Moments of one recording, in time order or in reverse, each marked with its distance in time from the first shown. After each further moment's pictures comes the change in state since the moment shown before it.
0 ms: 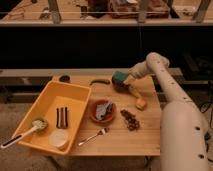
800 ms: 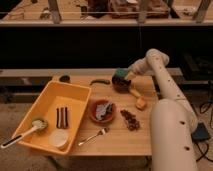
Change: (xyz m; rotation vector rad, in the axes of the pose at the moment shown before) arm -0.003 -0.024 0.007 0.019 0.021 0.011
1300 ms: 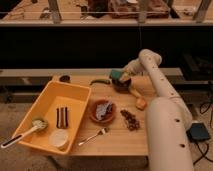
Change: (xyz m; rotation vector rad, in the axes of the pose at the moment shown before) arm -0.022 0.020 0.022 -0.047 0.000 -0.058
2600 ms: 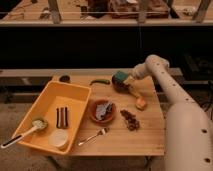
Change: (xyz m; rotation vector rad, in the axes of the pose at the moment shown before) arm 0.029 0.008 -0.026 0.076 -0.009 0.162
